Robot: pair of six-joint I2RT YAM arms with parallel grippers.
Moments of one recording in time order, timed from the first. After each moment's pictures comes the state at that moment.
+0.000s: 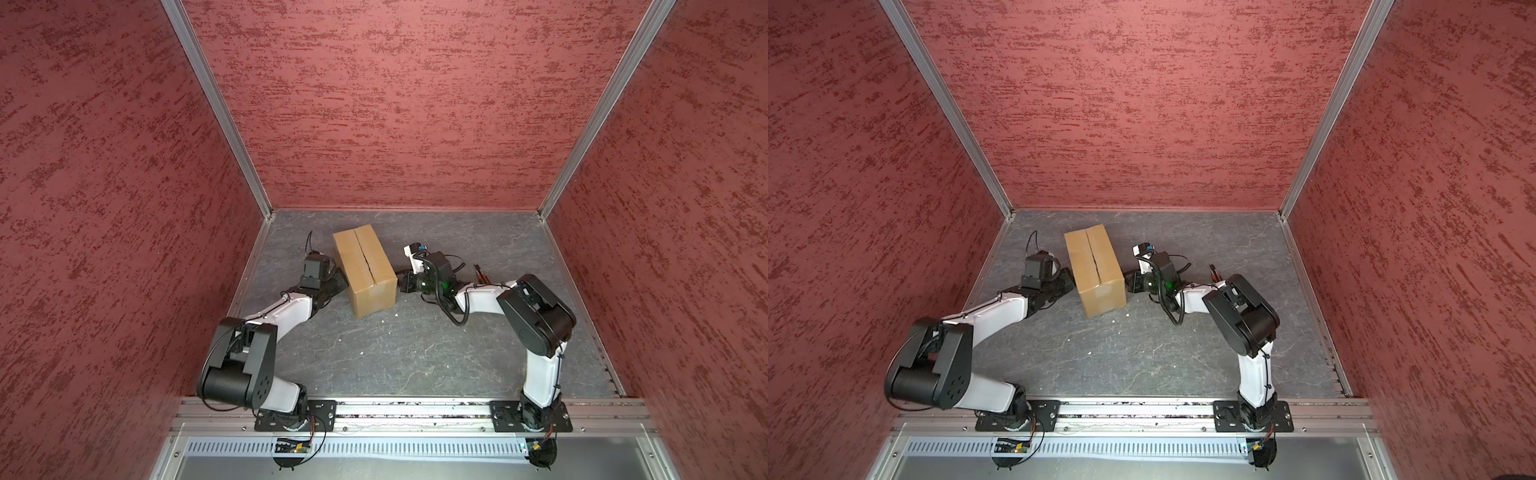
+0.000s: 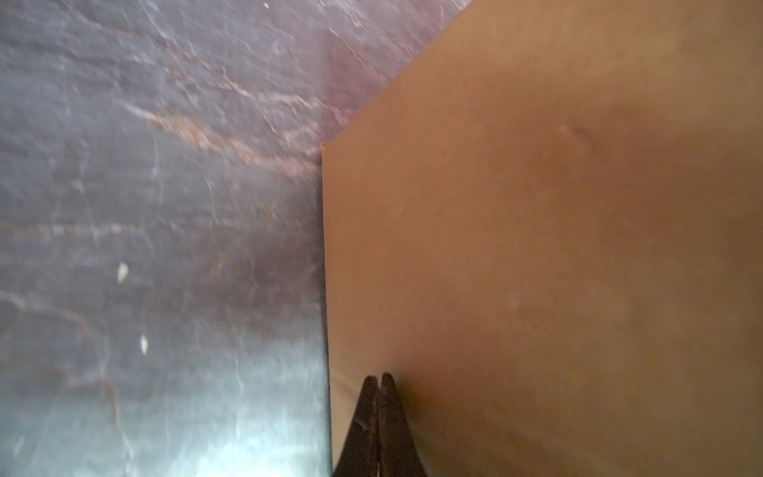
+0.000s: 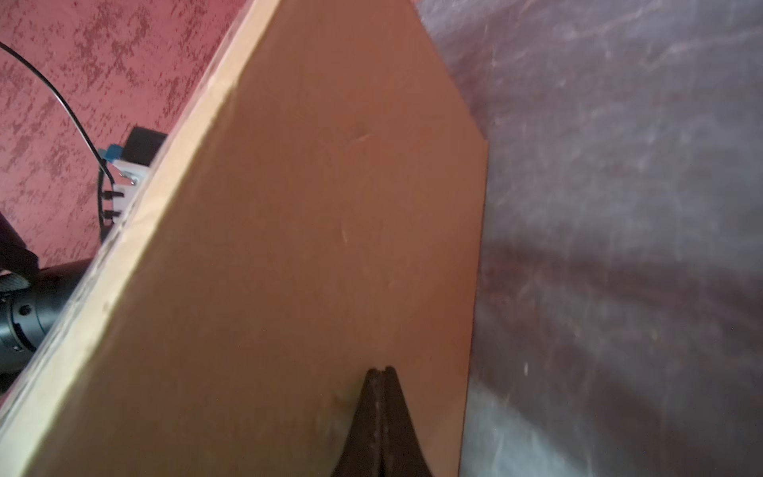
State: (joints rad) left arm -0.19 1.41 0.66 -0.01 0.12 -0.72; right arm 0.64 1.90 0.94 0.57 -0.41 0.64
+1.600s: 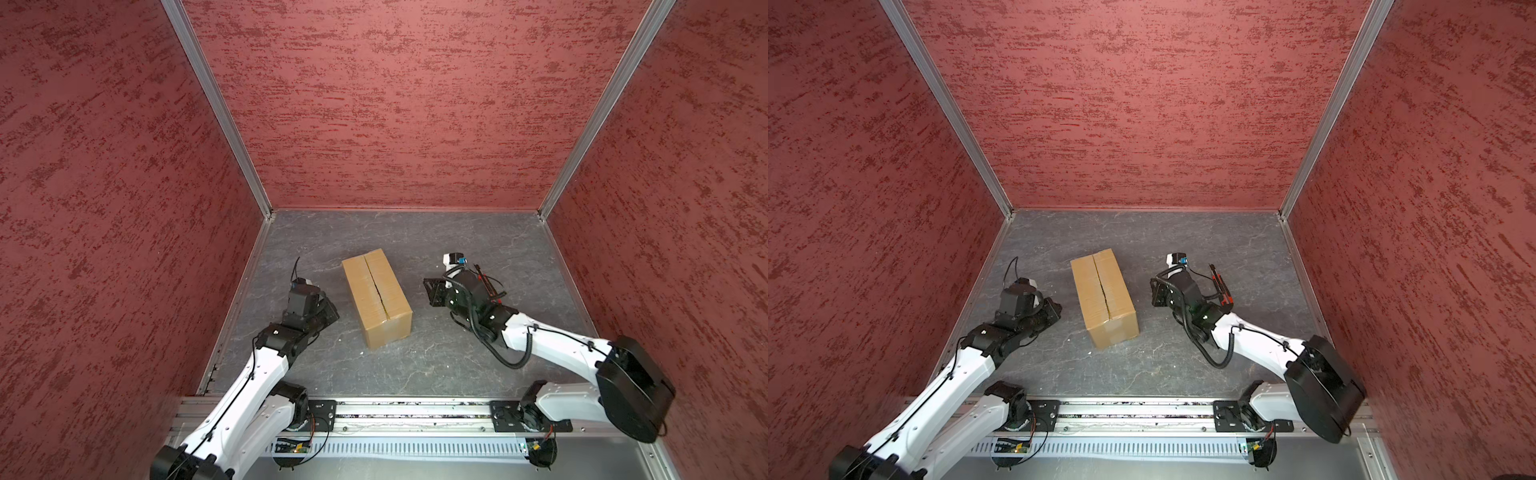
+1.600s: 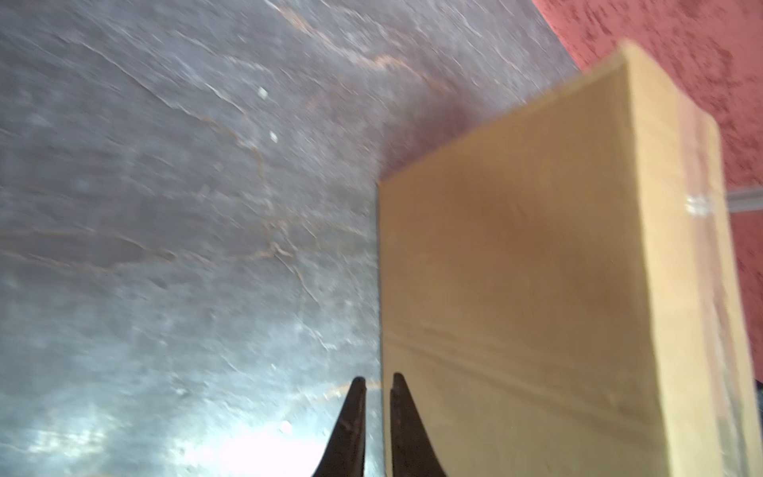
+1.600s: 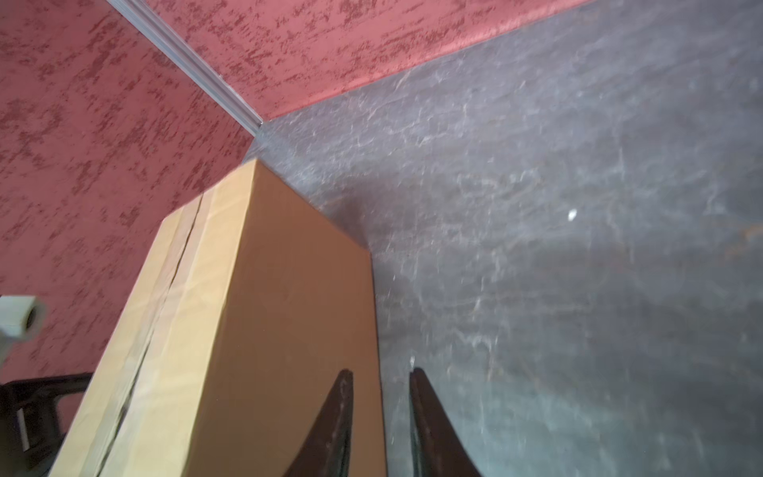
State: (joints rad) left arm -0.23 0.85 0.53 -0.49 0.04 -0.78; right arm 0.71 1.36 0.72 0.19 0.11 0.66
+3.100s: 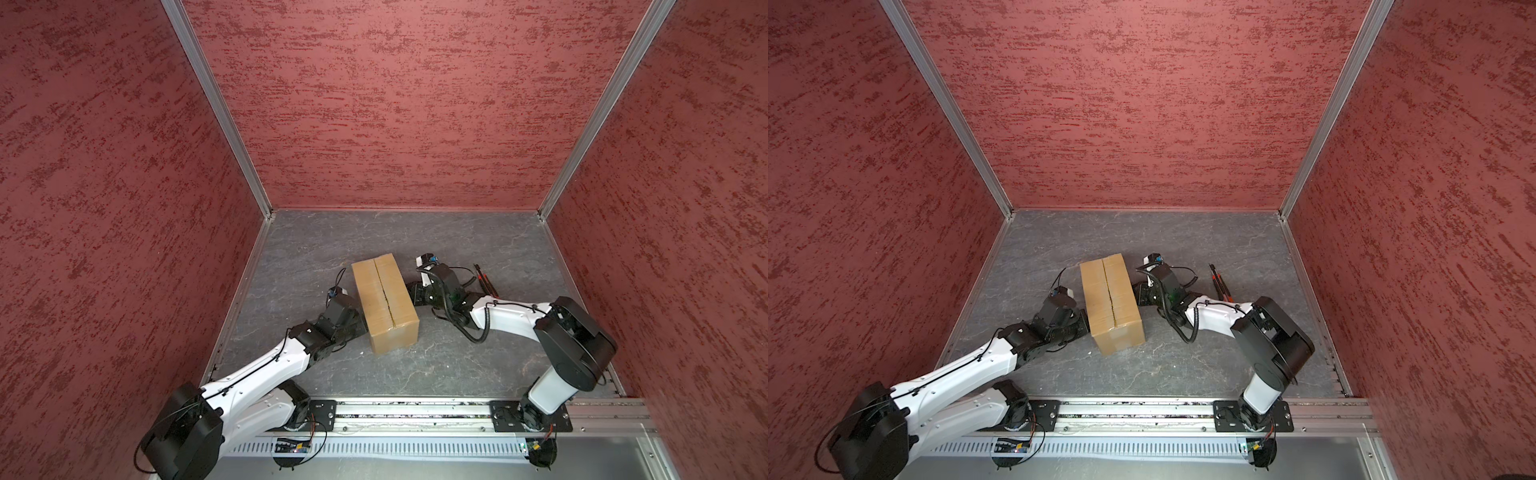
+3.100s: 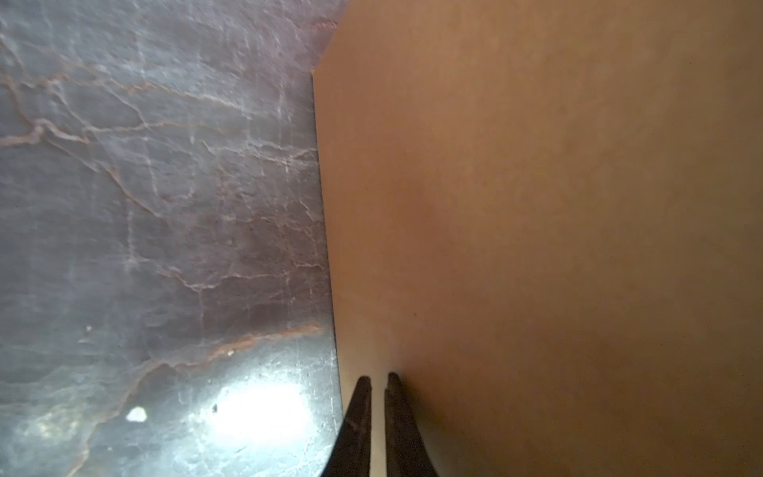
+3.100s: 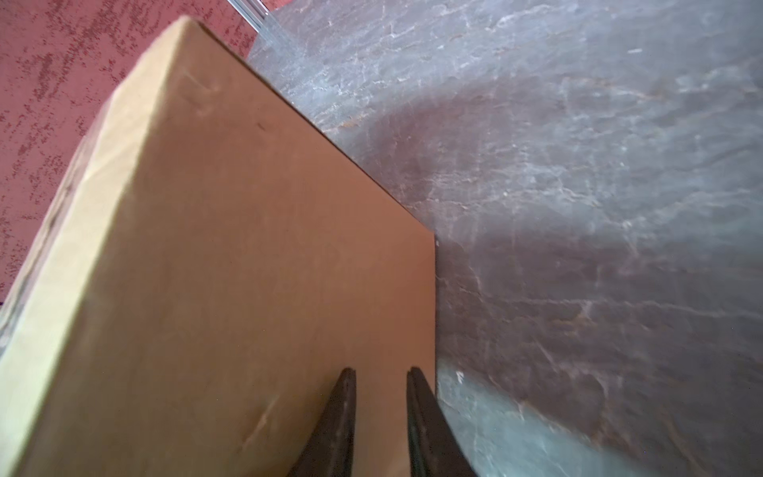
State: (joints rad) left arm -0.65 1.01 0.47 -0.32 -0.05 -0.97; right arm 0.72 1.65 0.82 0.26 -0.11 0.65
